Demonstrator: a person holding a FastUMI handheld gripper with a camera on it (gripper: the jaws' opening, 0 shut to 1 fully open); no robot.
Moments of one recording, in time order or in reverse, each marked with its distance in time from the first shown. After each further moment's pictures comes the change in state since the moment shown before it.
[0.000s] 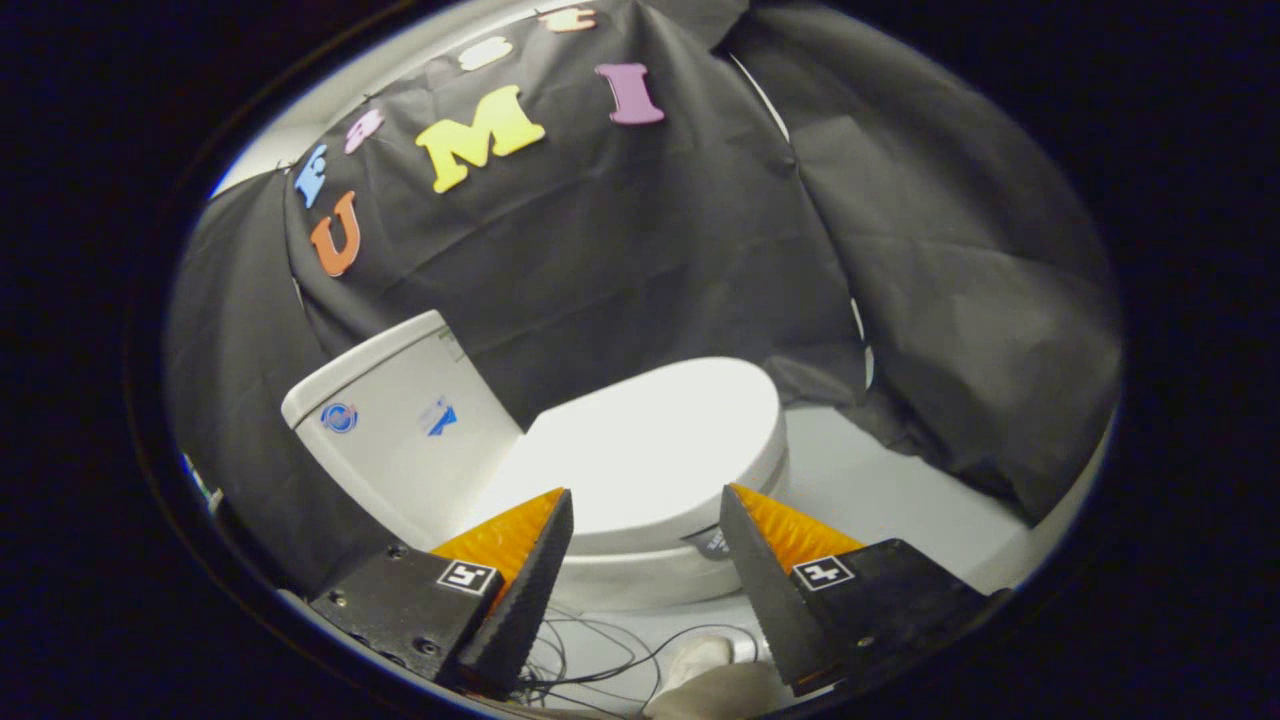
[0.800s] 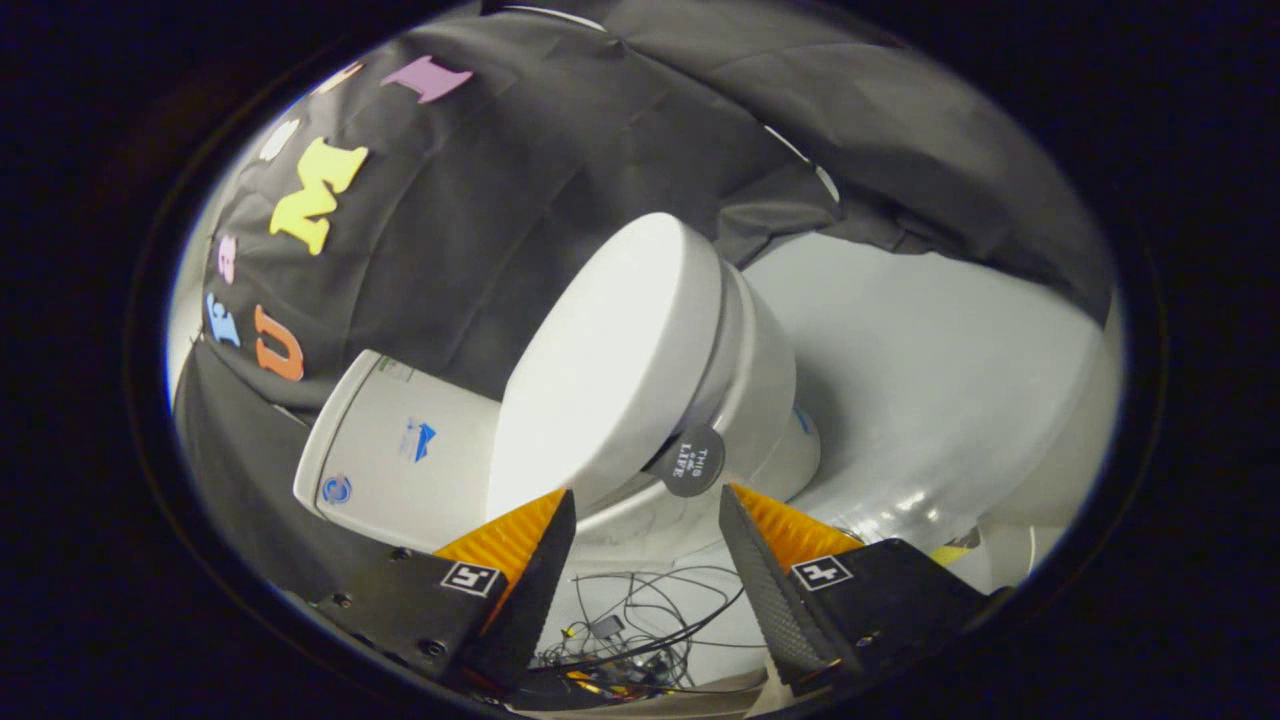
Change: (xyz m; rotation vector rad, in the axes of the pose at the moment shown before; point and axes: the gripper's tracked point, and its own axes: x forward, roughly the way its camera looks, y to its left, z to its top) arm 0.059 -0.052 -0.056 0.485 0.247 0.061
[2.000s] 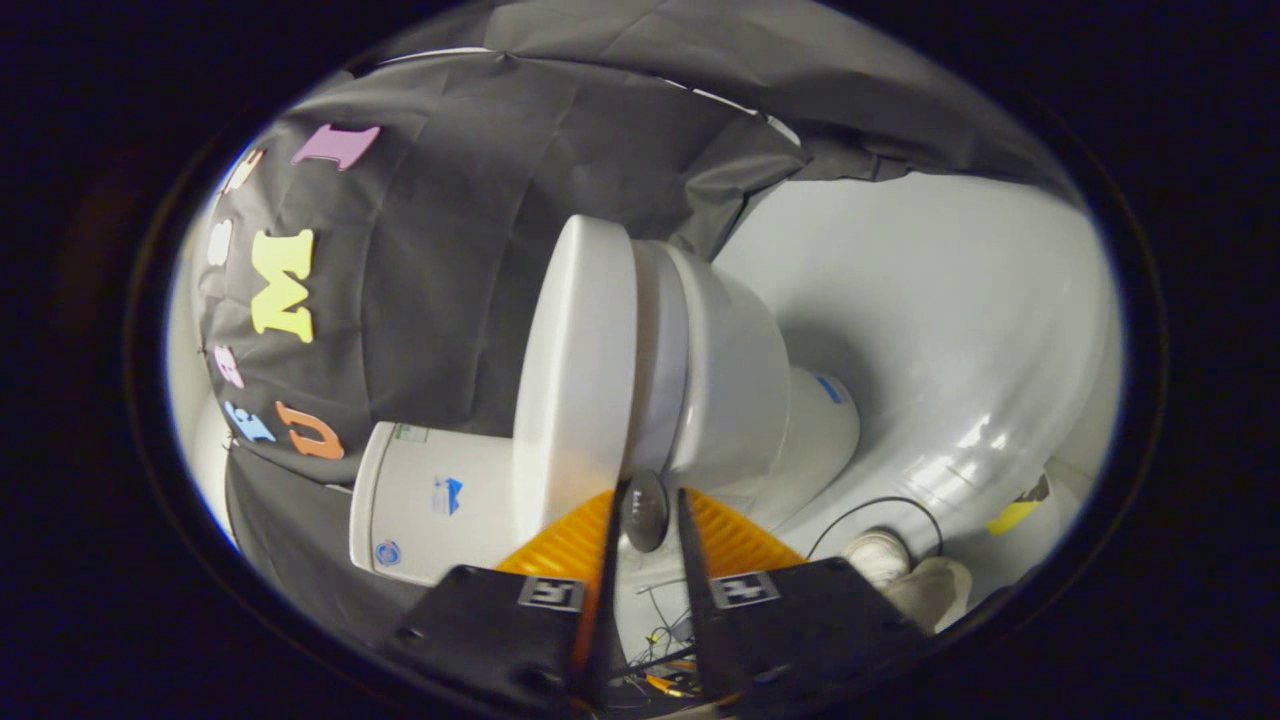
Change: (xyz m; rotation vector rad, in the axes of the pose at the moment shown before) arm 0.037 -0.029 0.023 0.248 0.013 0.121
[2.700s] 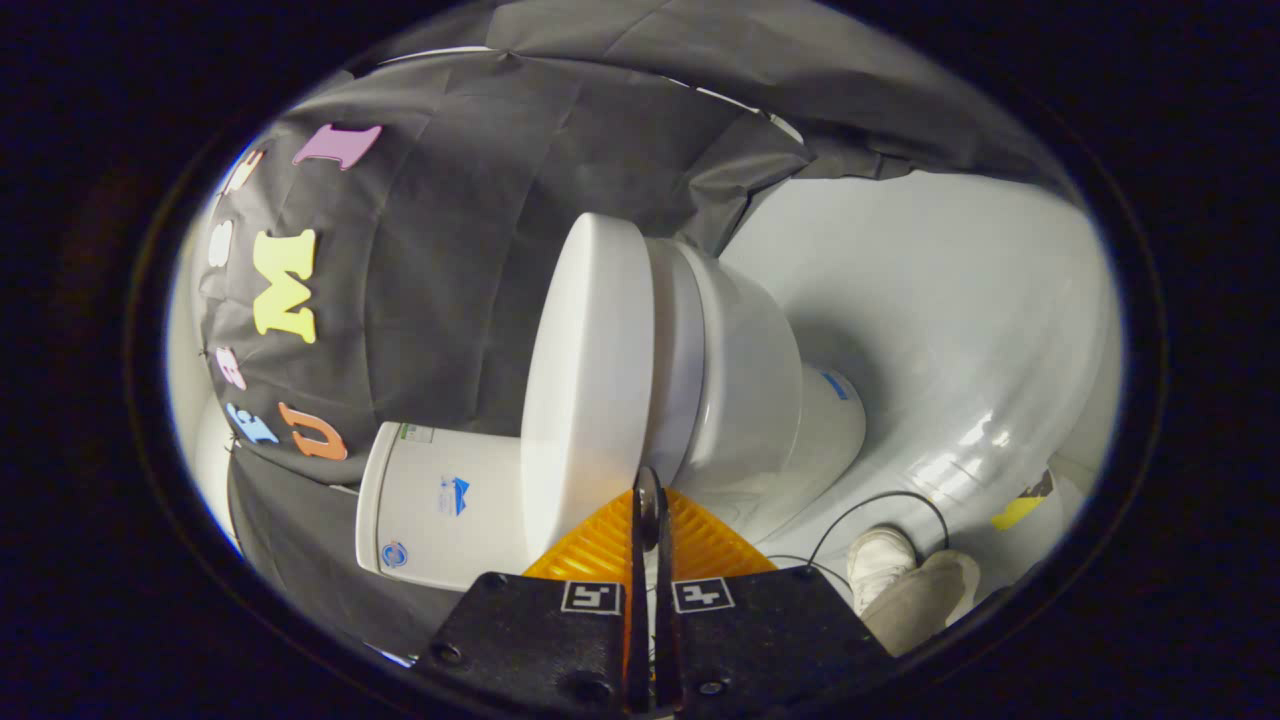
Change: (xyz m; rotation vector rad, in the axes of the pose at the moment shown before) arm -0.004 0.017 -0.005 -0.021 0.005 -0.005
